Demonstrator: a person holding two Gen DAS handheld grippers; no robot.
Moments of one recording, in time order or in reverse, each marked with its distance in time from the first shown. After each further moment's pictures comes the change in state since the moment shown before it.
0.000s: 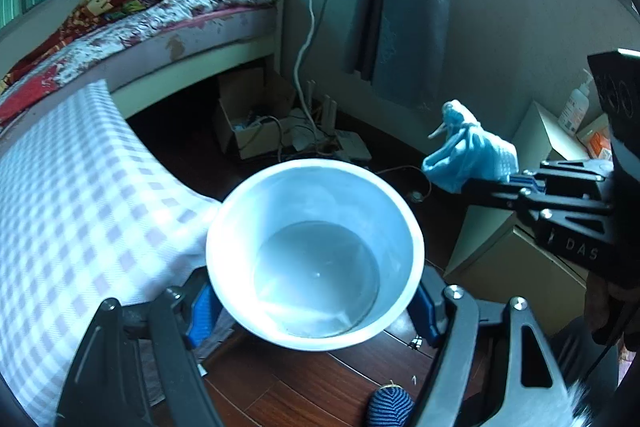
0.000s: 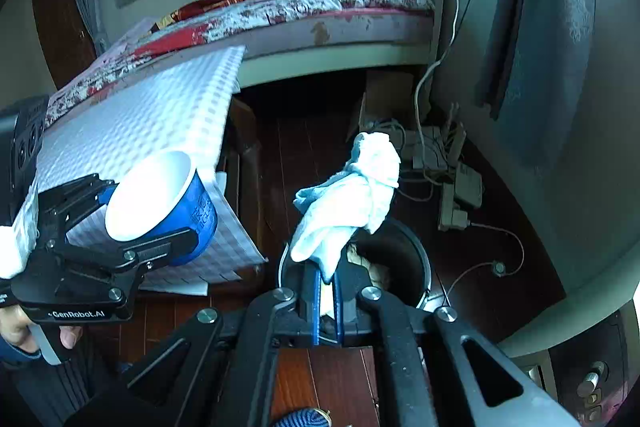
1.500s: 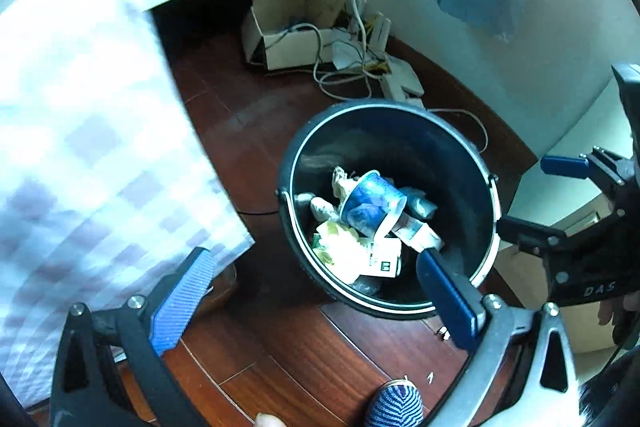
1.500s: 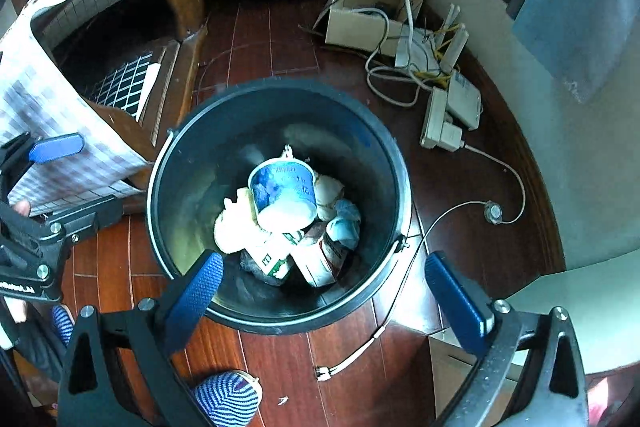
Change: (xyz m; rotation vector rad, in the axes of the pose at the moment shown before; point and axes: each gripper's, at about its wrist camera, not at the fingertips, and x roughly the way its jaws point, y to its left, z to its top) left arm 0.115 0.014 -0.052 -0.158 0.218 0.119; right arm 0.148 -0.056 -0.045 -0.060 0.301 -0.105
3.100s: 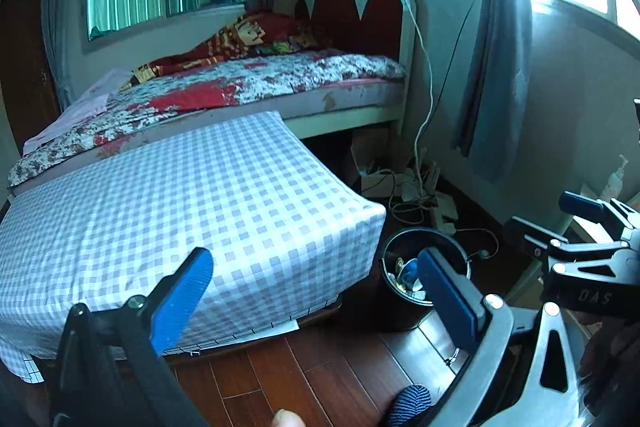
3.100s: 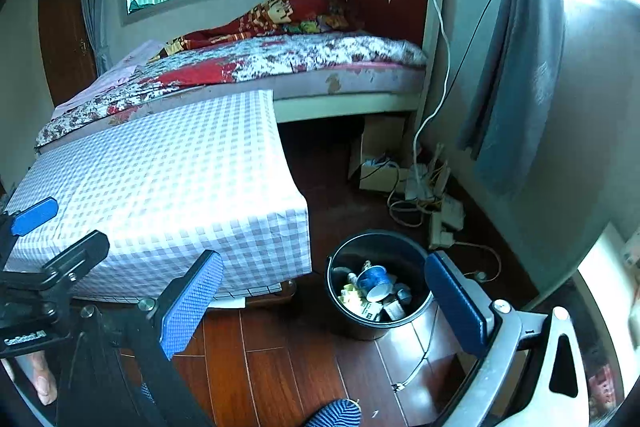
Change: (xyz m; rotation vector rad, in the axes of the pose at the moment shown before) left arm -0.336 0.052 -0.084 -0.140 -0.452 0.232; right arm -0.318 0.172 -0.041 0.078 -0.485 -0.017
